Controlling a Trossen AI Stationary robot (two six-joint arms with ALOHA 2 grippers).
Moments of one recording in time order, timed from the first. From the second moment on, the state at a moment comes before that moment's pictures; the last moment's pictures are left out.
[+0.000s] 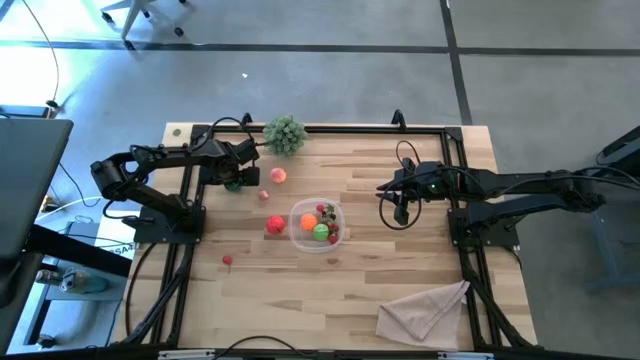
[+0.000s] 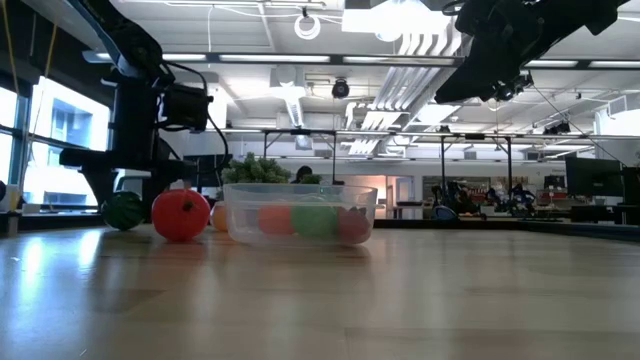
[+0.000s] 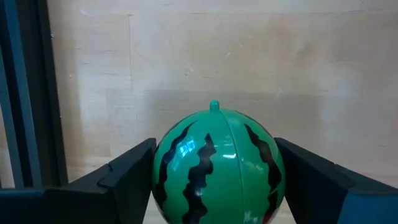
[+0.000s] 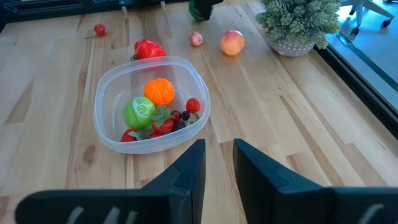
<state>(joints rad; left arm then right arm) 0.78 1.41 0.67 -0.81 -0.19 -0.92 -0.10 0.91 0.64 -0.27 0.08 0.07</state>
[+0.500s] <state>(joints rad) 0.78 1.41 0.67 -0.81 -0.19 -0.92 -0.10 0.91 0.64 -0.27 0.08 0.07</state>
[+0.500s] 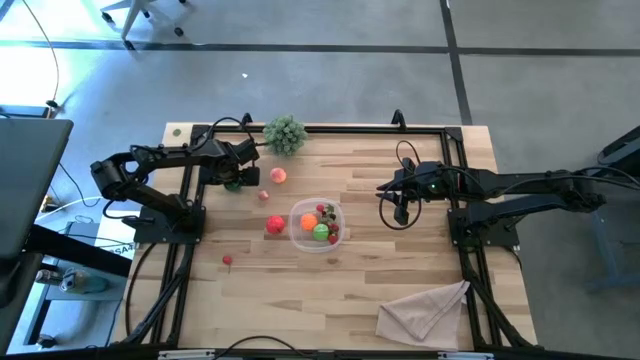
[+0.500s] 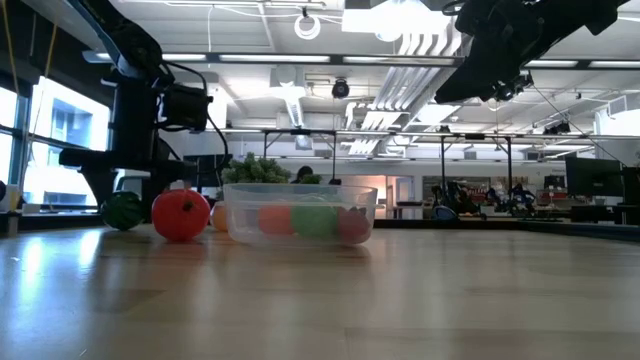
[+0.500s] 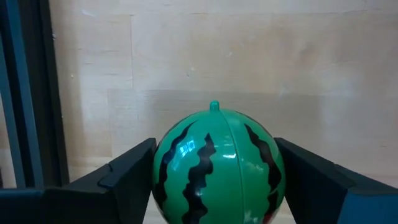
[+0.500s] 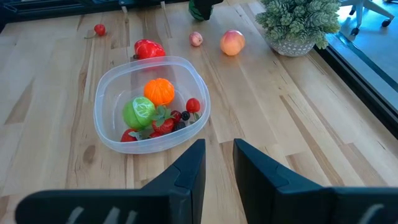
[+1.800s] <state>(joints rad) 0.37 1.22 1.01 -0.82 -0.21 -0.99 -0.10 0.91 0.64 -0.27 0.08 0.07</state>
